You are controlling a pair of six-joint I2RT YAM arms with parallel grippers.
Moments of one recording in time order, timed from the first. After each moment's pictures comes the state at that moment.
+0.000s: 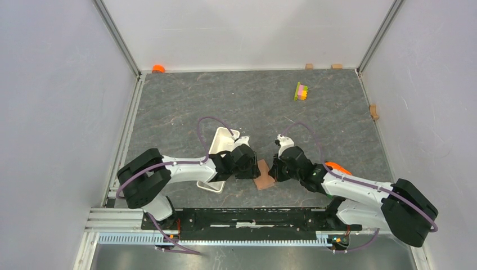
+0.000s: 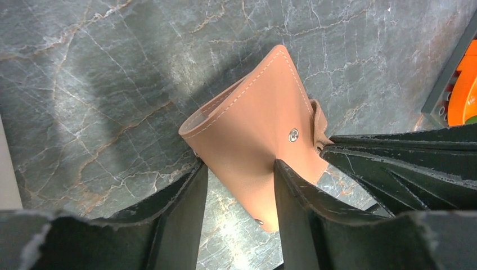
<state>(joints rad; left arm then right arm) -1.03 1.59 0.75 -0.03 -0.12 -0.91 0.84 1.12 0.40 -0.02 0.04 0.55</state>
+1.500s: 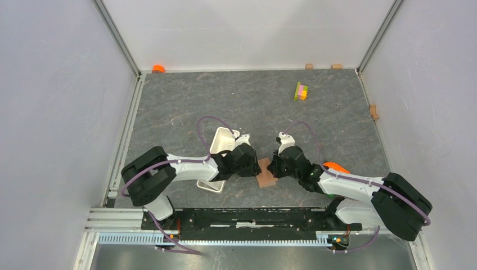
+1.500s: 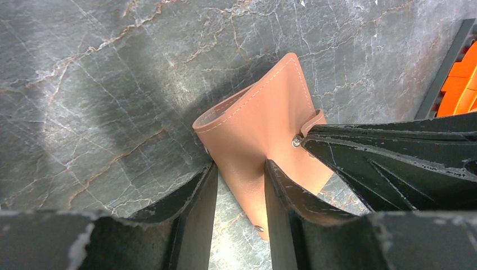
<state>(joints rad) -1.02 1.63 0.75 0.06 -0.14 -0.92 0.82 1.21 0.38 0.15 0.10 0.55</state>
